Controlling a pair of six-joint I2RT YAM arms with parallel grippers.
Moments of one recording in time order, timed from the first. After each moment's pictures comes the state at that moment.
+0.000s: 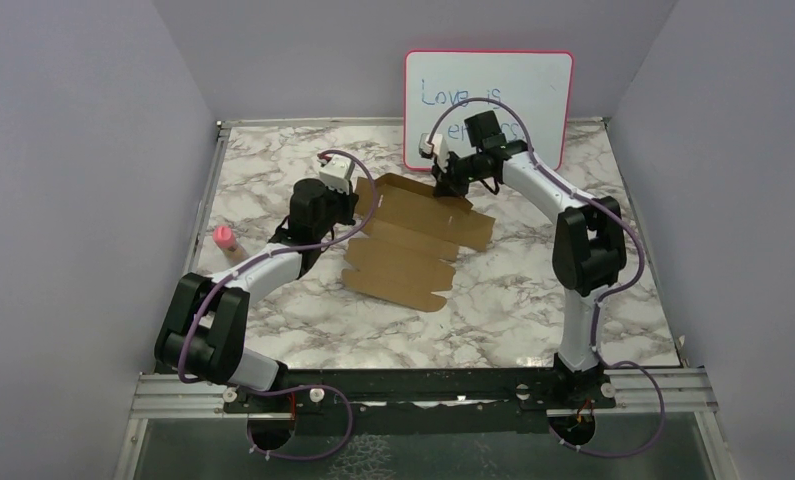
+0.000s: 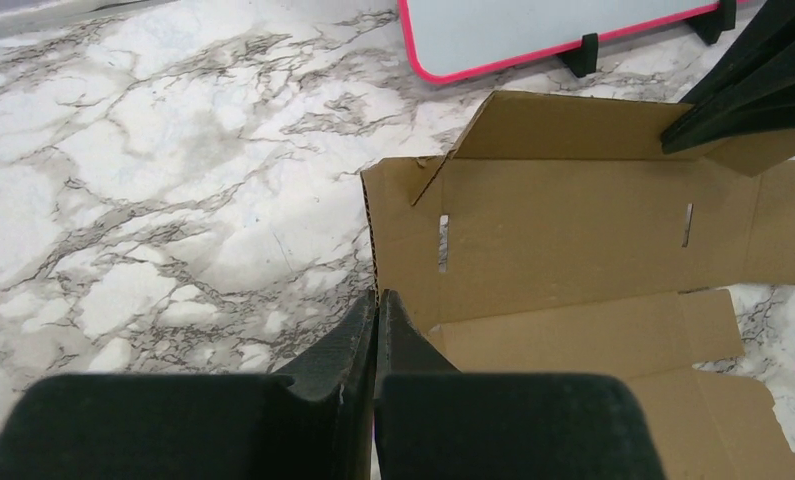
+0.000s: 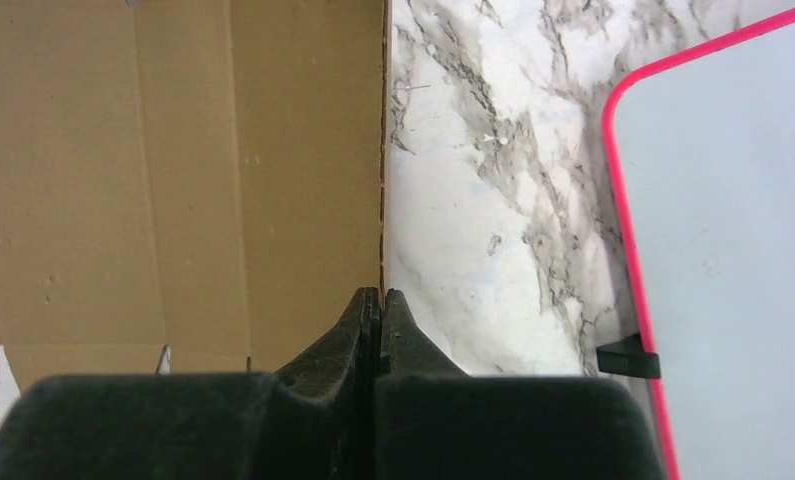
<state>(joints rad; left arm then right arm) -0.35 1.44 0.74 0.43 0.11 -0.06 0.37 2.05 1.70 -0.59 -0.67 -0.81</state>
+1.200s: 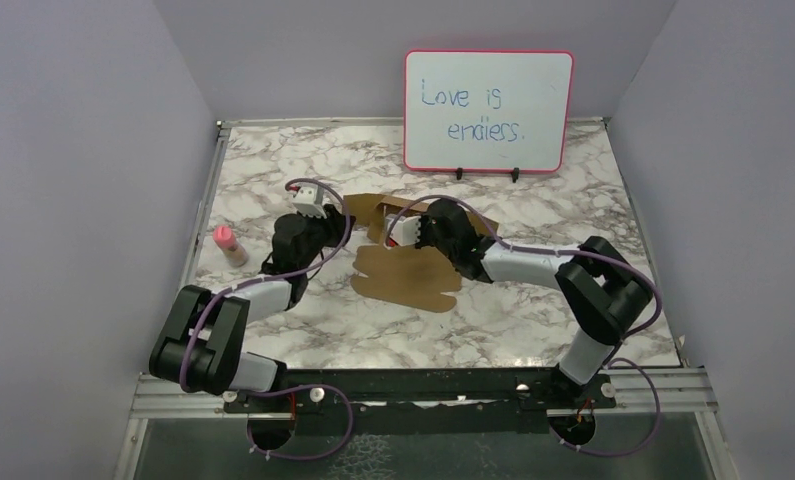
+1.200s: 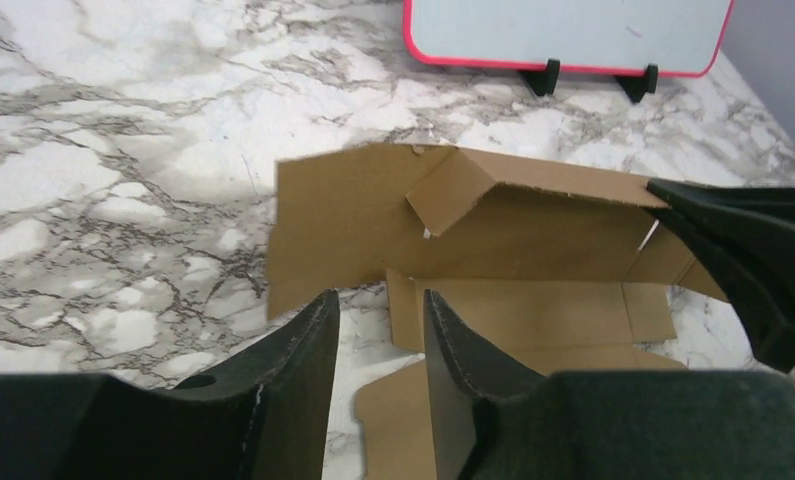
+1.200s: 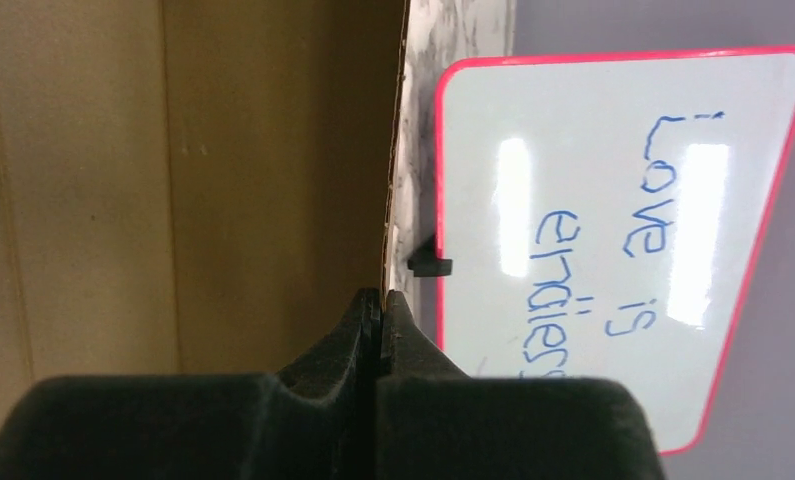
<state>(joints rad) -0.30 1.39 0.43 0.78 0.15 -0.33 0.76 1.72 0.95 0.28 0.25 -1.14</state>
